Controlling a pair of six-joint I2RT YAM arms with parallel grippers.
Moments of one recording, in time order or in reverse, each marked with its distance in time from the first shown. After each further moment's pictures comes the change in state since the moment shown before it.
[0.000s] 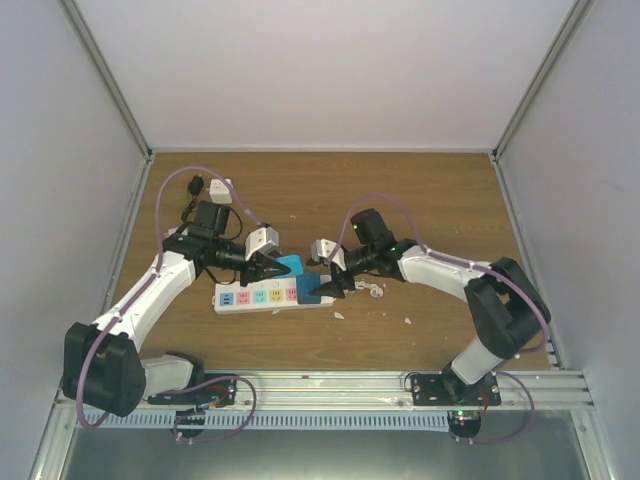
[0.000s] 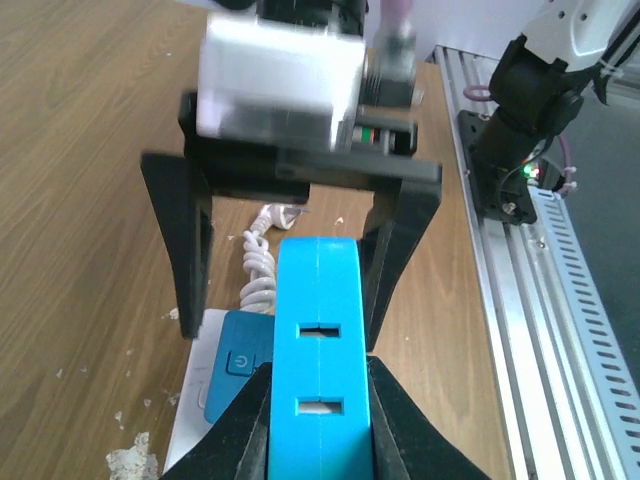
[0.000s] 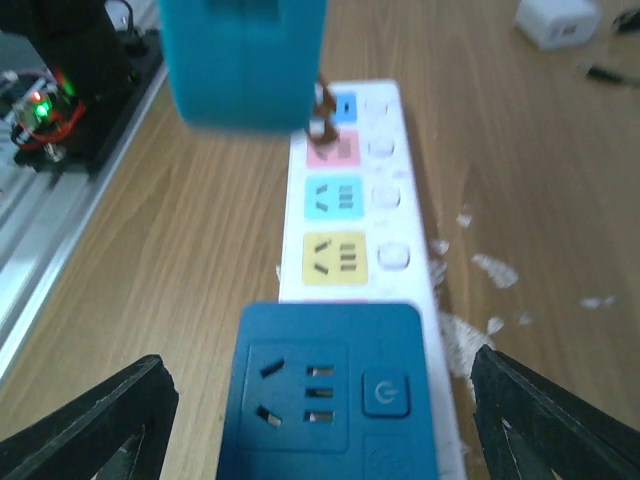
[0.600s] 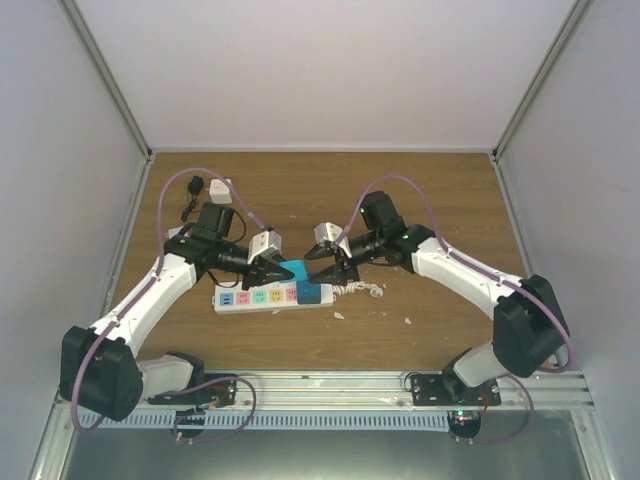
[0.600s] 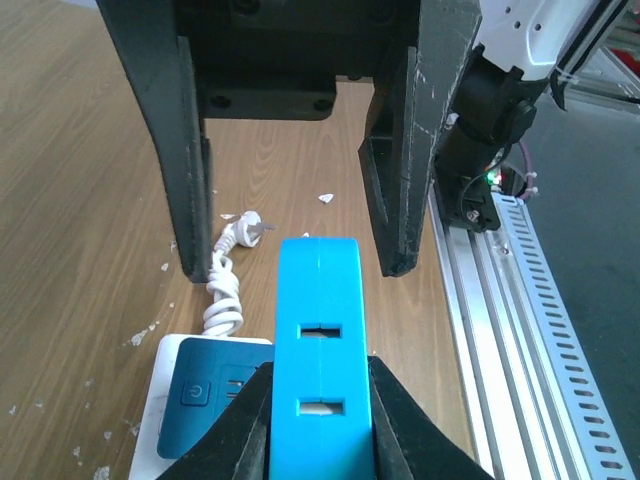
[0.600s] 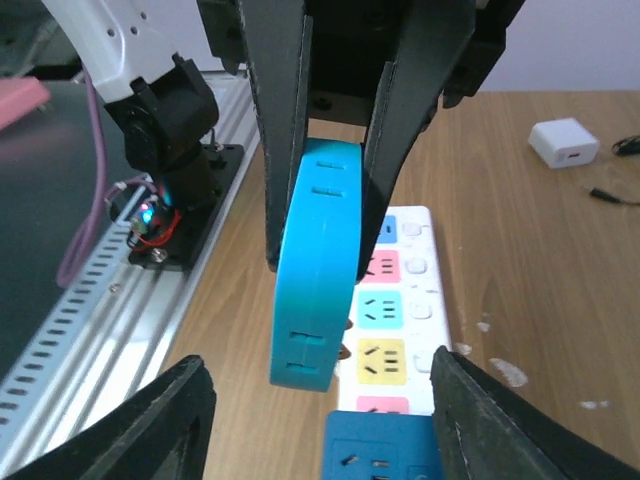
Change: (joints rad) left arm -0.042 -0.018 0.014 -0.031 0.040 0.000; right arm -0.009 -0.152 0.151 -0.209 -0.134 0.061
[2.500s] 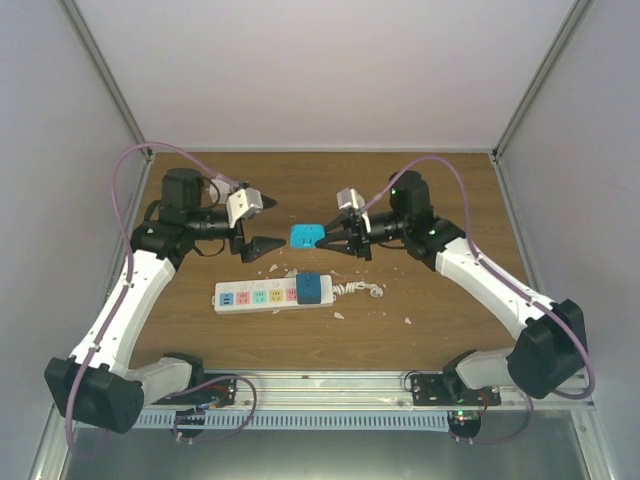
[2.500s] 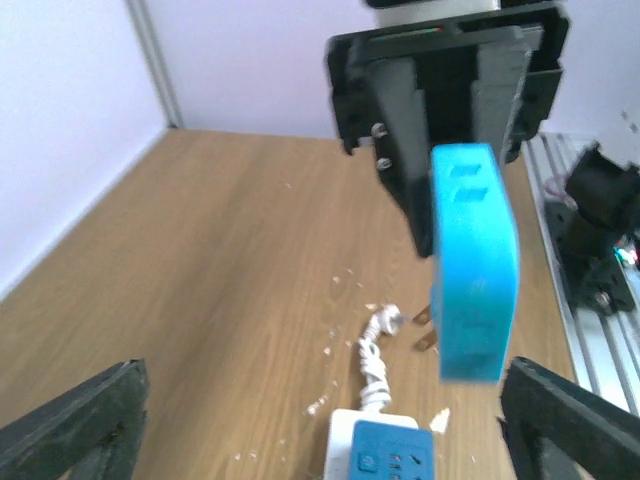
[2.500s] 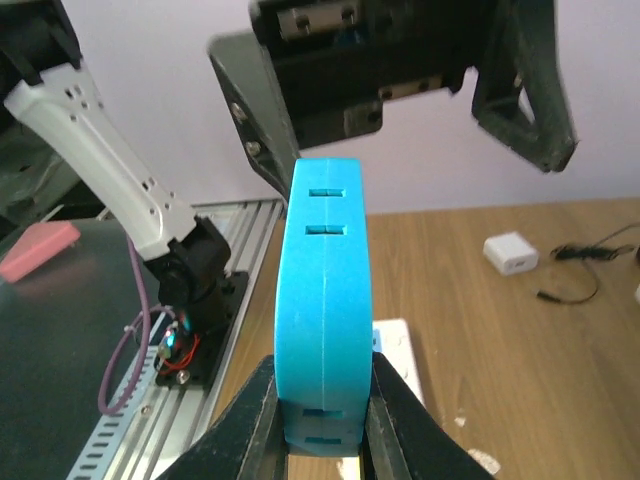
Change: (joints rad) left arm 0.081 -0.055 0.252 0.045 -0.082 -0.109; right arm -0.071 -0.126 0.020 0.182 -0.111 0.350
